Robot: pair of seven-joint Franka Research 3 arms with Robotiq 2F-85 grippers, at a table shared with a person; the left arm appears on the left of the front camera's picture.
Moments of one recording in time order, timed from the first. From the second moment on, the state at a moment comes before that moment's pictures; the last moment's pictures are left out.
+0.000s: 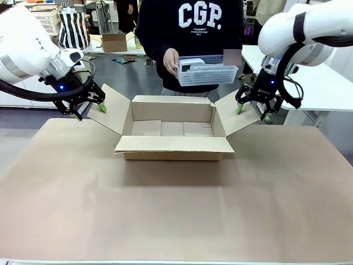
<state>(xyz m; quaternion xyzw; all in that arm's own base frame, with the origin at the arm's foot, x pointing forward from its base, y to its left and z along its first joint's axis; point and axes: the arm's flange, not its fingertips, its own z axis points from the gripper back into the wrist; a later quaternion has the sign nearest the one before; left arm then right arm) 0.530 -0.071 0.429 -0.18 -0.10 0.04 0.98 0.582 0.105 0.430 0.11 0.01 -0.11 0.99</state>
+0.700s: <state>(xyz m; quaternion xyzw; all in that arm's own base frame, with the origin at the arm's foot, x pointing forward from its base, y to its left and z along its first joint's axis) 0.530 -0.071 0.429 -0.18 -0.10 0.04 0.98 0.582 0.105 0.430 0.11 0.01 -0.11 0.99</state>
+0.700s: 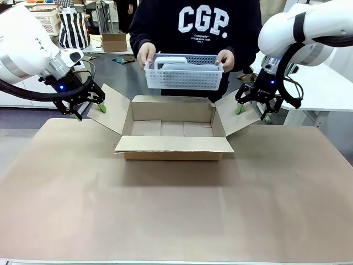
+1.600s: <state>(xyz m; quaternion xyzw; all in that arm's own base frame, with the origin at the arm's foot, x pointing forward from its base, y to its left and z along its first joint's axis) 0.530 -0.071 0.429 -0.18 -0.10 0.04 0.98 0.582 0.105 0.430 0.11 0.01 -0.11 0.99</state>
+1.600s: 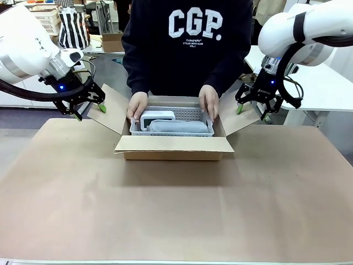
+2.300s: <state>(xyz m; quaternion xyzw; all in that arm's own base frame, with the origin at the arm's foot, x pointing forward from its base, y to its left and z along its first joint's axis) 0.530 -0.071 0.429 -0.18 -0.10 0.04 0.98 0.582 0.105 0.430 0.11 0.01 -0.11 0.99</state>
